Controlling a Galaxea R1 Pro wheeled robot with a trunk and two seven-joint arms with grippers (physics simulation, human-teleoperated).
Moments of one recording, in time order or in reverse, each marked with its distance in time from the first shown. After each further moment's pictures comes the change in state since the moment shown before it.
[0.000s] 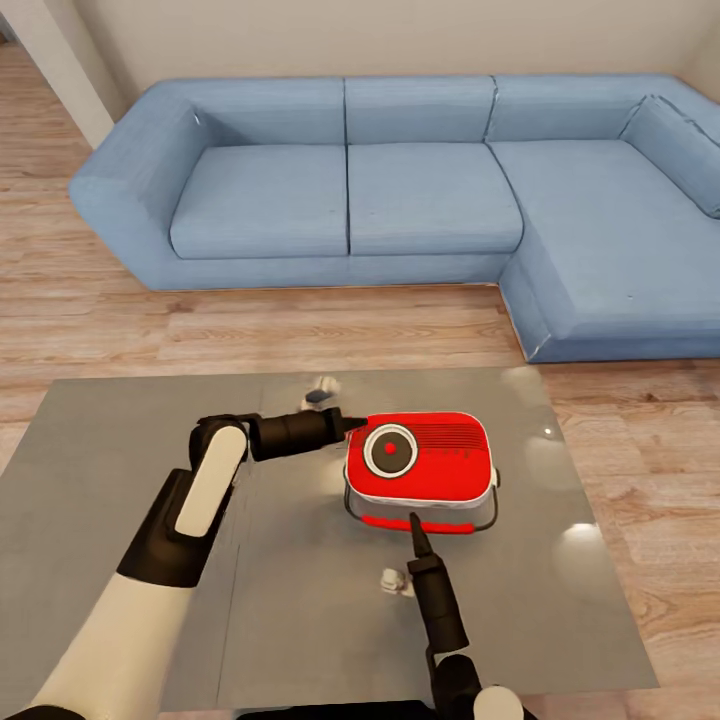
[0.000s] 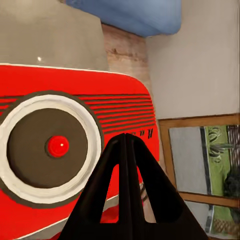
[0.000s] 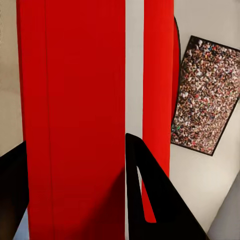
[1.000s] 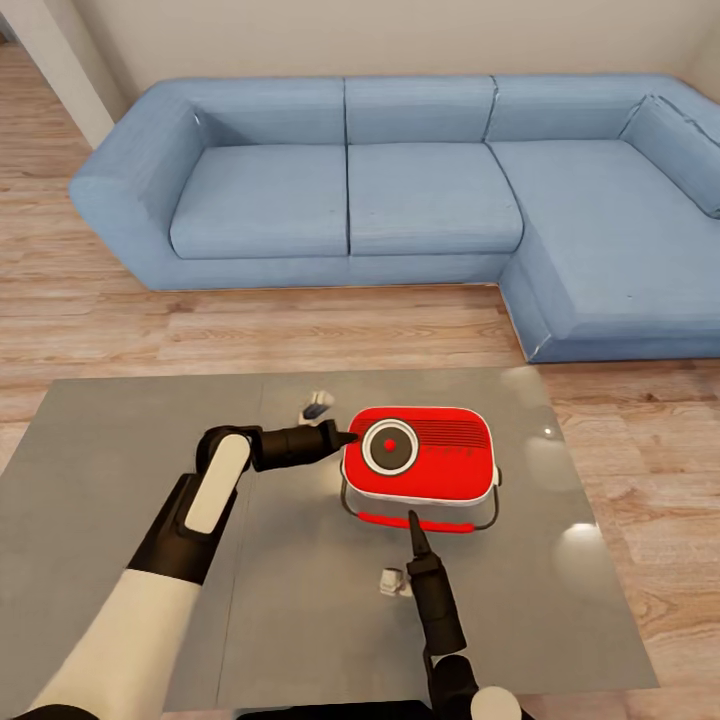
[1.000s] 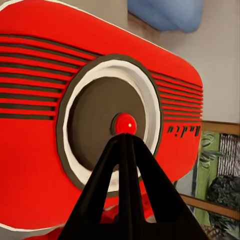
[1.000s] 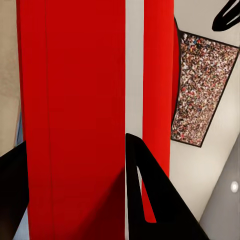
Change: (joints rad) left arm 0.000 -0.012 0.054 0.159 0.015 -0.001 0.007; right arm 0.000 0.008 0.009 -0.002 -0.033 0.005 -0.076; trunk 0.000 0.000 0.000
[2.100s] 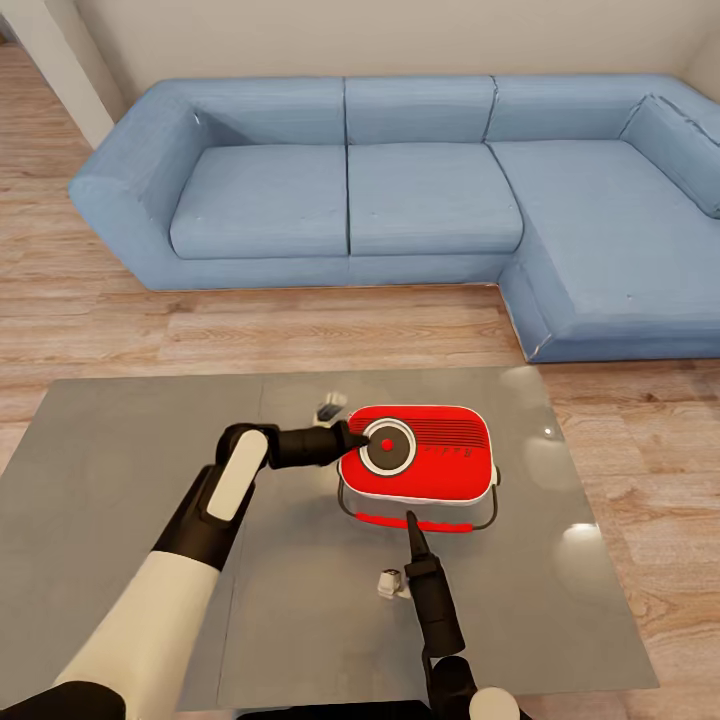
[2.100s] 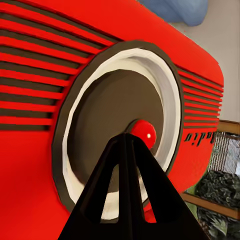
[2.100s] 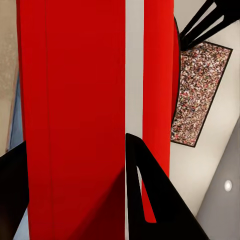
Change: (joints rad) left arm -0.051 -0.044 -0.002 0.138 -0.004 -0.010 0.004; right arm 0.000 0.004 0.004 0.004 0.003 0.003 -0.028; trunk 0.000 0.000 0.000
